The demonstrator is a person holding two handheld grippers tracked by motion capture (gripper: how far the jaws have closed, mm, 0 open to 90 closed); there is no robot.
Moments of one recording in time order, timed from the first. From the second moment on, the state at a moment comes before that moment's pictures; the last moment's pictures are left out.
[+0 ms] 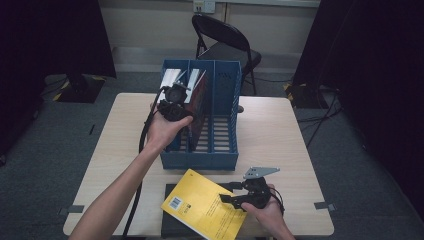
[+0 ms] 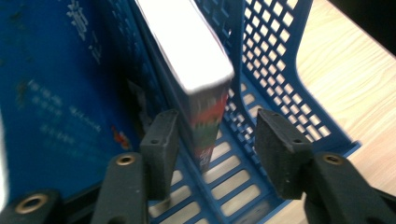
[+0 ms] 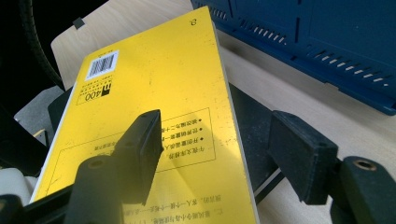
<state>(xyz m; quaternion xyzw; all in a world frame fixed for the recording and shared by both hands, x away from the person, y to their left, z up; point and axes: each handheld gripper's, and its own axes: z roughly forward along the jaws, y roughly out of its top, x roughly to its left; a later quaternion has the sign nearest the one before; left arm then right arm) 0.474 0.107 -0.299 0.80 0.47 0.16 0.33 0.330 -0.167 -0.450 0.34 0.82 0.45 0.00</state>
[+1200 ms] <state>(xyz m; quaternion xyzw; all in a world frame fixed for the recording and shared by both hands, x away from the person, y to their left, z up) 0.380 0.167 -0.409 0.83 0.39 0.06 0.40 0.328 -0.152 -0.452 0.32 0.84 0.44 0.03</state>
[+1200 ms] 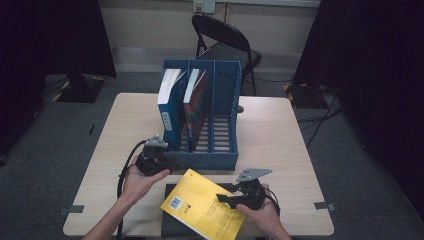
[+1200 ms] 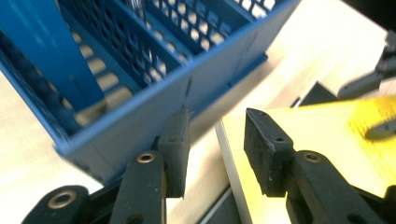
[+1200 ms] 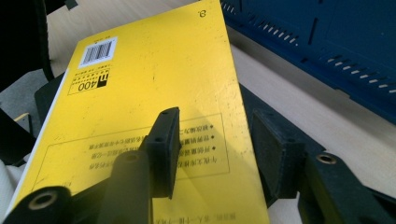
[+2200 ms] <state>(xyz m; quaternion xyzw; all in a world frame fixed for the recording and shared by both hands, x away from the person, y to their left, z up) 0.345 0.185 -0.445 0.82 0.40 0.02 0.40 0.320 -0.166 -0.444 0.32 0.84 0.44 0.04</state>
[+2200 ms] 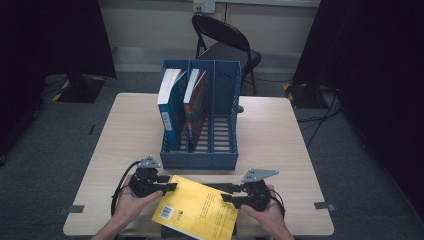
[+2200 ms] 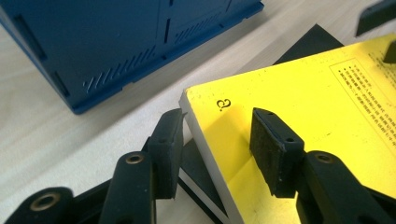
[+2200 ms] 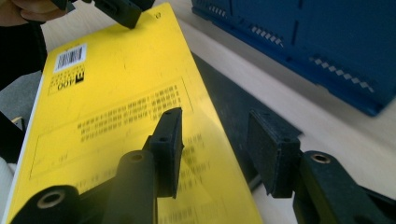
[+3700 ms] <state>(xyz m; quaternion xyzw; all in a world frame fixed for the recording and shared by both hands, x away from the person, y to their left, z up) 0.332 0.199 -0.449 0.82 0.41 0.03 0.41 0.309 -0.196 -0.455 0.37 0.82 0.42 0.09</state>
